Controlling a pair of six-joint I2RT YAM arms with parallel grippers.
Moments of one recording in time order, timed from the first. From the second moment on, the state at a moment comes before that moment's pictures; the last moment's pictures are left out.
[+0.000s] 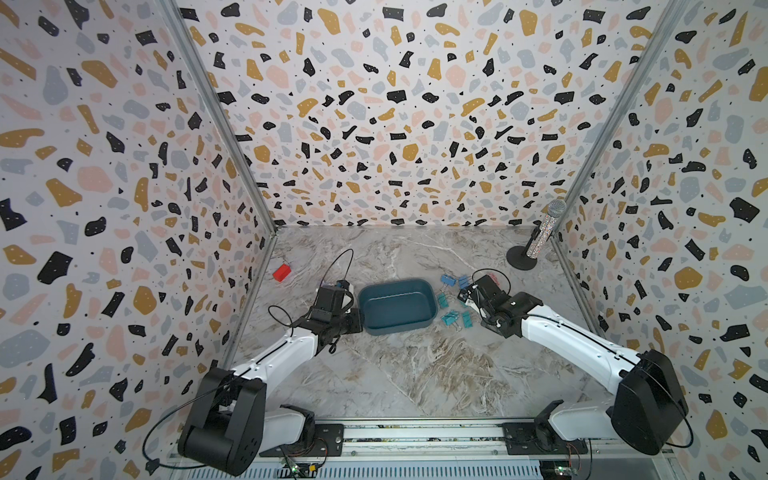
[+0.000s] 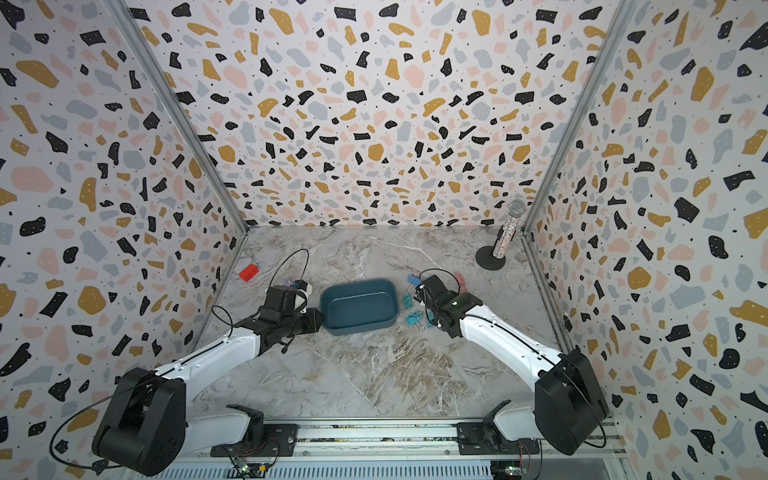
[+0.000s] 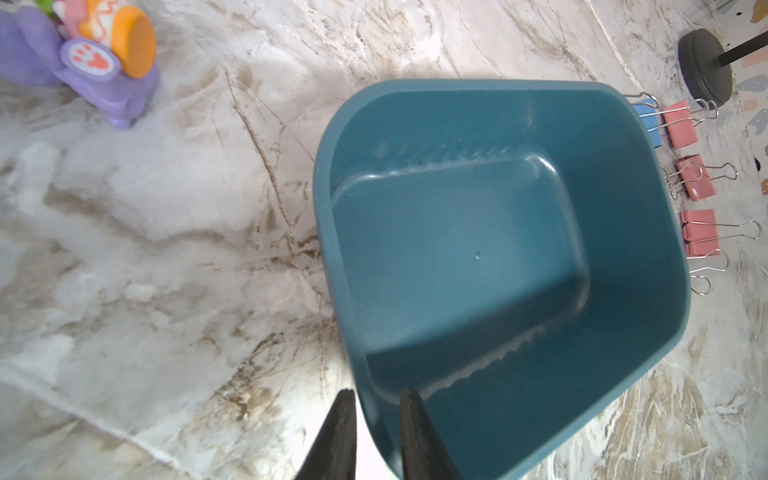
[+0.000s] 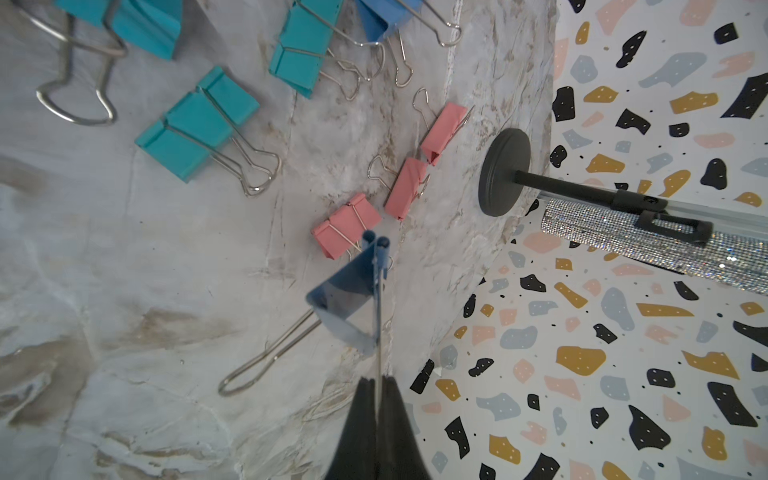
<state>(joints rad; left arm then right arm) -0.29 1.27 0.61 -0.19 0.23 -0.36 0.63 1.36 0.98 -0.80 0.62 -0.54</state>
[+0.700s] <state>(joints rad) -0.29 1.27 0.60 -0.17 0.23 -0.36 0.60 1.51 0.96 -0.84 0.66 -0.48</state>
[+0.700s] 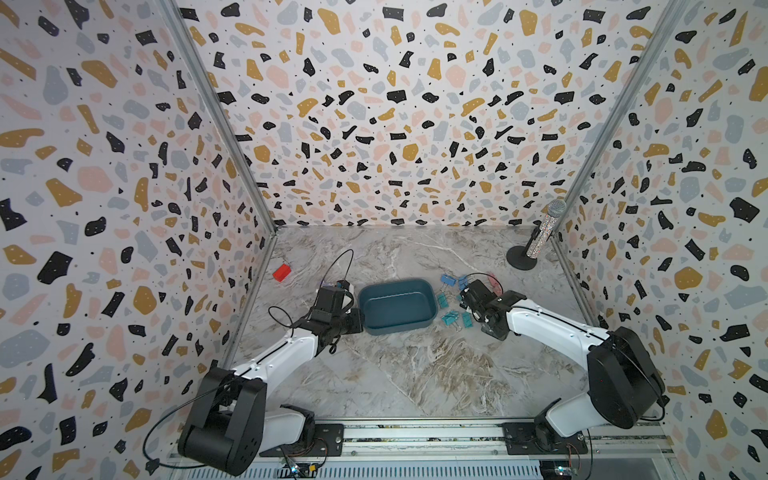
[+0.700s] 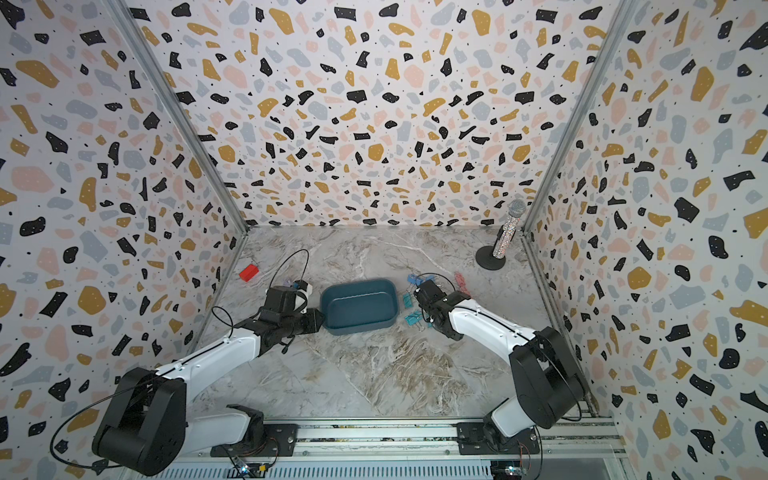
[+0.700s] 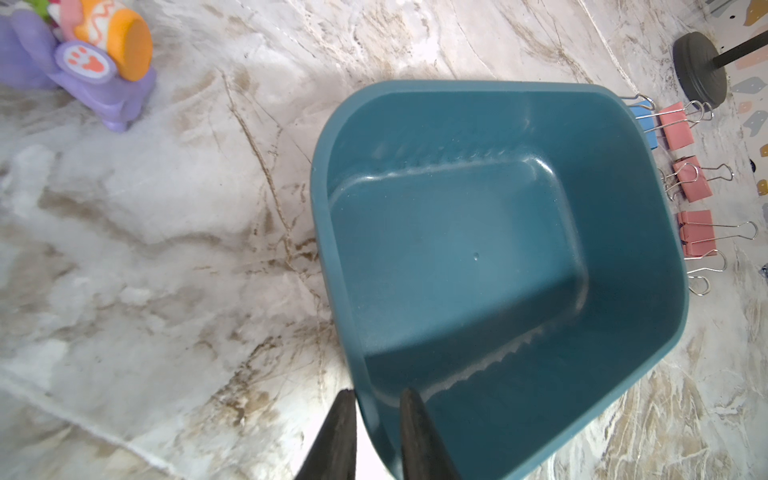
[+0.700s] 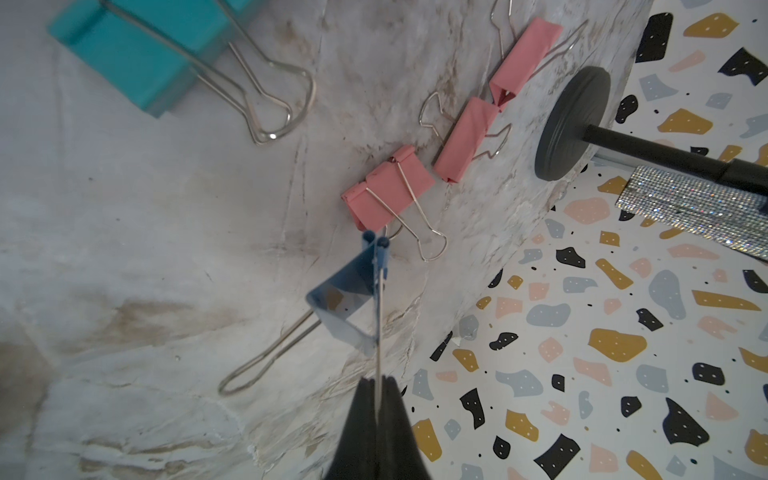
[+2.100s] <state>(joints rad) -0.29 1.27 0.60 -0.16 0.23 -0.36 0.59 1.68 0.96 -0.83 0.65 -0.44</state>
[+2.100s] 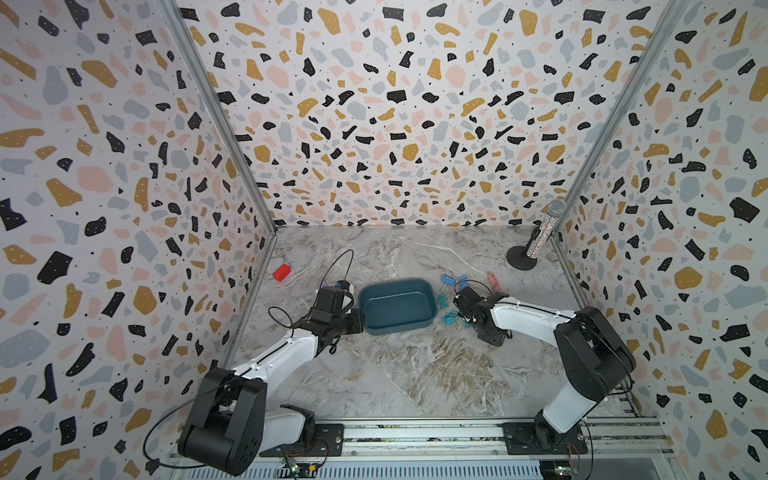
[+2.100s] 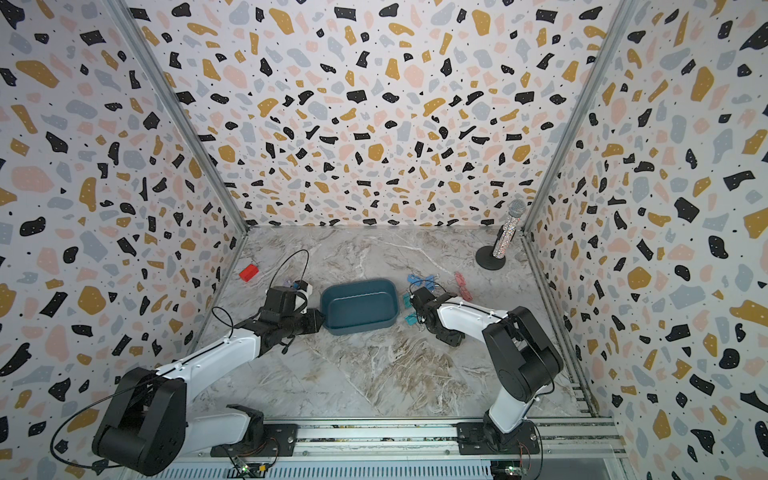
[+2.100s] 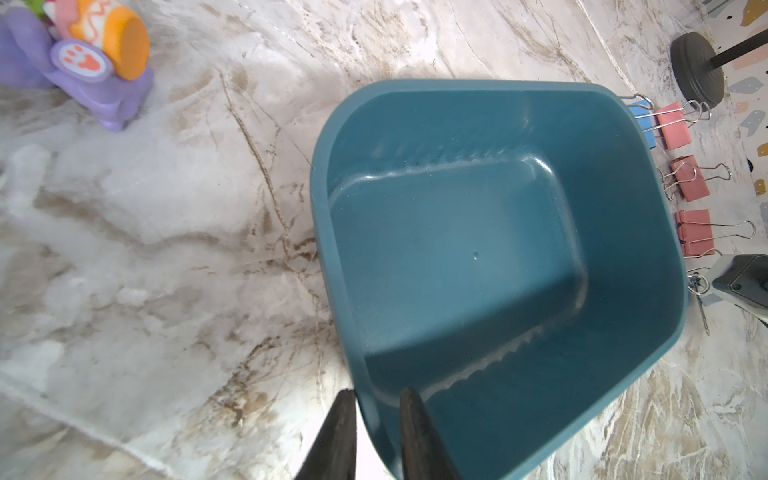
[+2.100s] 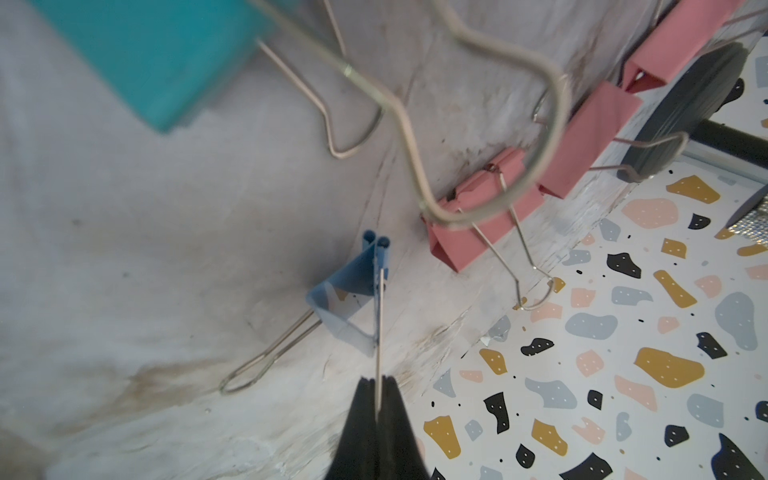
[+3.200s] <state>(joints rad) -0.29 1.27 0.59 -0.16 0.23 -0.36 0.59 1.65 0.96 -0.82 0.59 -0.41</state>
